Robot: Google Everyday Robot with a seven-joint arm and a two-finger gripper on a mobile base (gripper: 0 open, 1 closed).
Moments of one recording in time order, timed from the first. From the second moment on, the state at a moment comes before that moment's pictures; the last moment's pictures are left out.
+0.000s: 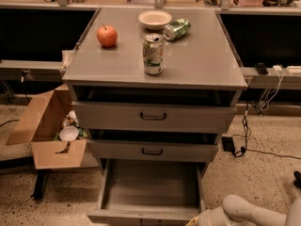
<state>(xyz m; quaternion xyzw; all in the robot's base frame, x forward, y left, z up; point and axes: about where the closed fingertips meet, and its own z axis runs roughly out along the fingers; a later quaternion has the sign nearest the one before) 0.355 -0.179 0.204 -0.54 0.75 0.33 0.18</state>
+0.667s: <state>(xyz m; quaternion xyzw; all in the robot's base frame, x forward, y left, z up) 0.367 -0.182 0.165 -0.59 0.71 0.30 0.23</state>
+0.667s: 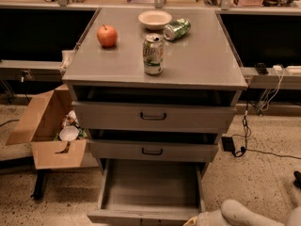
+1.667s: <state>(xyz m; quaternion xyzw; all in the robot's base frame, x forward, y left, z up) 0.375 -0.181 0.155 -0.60 0.71 0.27 0.26</state>
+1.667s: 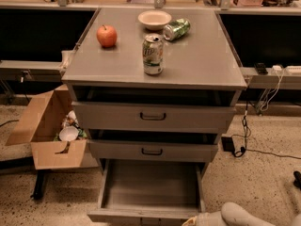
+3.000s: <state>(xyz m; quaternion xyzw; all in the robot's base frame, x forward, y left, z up) 0.390 -0.177 0.154 -0.58 0.71 0.25 0.30</state>
